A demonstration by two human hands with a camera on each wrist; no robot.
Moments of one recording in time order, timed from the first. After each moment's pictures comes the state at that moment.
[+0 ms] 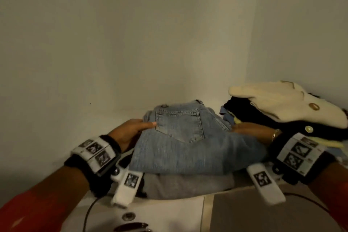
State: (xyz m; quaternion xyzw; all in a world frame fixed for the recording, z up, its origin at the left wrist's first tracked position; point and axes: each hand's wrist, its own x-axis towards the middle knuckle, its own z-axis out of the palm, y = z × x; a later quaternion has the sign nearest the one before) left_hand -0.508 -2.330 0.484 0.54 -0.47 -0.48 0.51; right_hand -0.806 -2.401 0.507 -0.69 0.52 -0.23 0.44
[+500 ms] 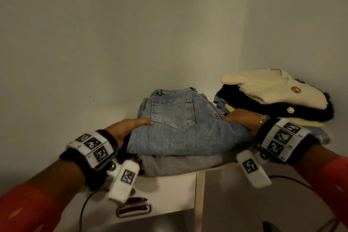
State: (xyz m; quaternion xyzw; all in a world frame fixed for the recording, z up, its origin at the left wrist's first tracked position) left_hand -0.519 -2.296 0.477 0.62 -0.42 -0.51 0.42; right_hand -0.806 -2.382 0.494 -0.64 0.54 -0.29 0.46
